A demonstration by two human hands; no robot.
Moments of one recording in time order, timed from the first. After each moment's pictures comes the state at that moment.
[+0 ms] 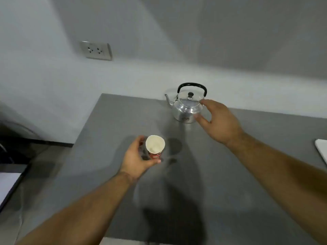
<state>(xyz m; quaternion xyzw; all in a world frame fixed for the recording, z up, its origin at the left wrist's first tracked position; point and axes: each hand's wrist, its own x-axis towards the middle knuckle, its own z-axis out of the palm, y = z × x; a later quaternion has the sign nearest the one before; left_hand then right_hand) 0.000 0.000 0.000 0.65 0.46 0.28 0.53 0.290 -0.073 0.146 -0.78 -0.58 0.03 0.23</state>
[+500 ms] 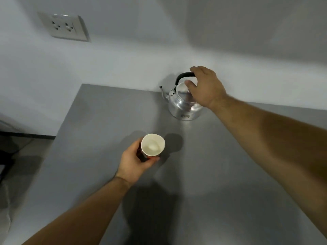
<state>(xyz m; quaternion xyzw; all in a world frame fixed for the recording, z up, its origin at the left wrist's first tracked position) 0.038 0.038 -0.043 0.64 0.44 0.30 0.56 0.335 0.077 0.130 -0.82 -0.55 0.06 0.15</state>
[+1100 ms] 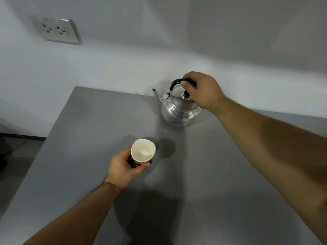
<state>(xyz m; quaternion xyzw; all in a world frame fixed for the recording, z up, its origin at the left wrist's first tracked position) 0.038 0.040 -0.053 0.66 0.45 0.29 0.53 0.360 0.073 0.139 -0.77 -0.57 0.11 0.27</state>
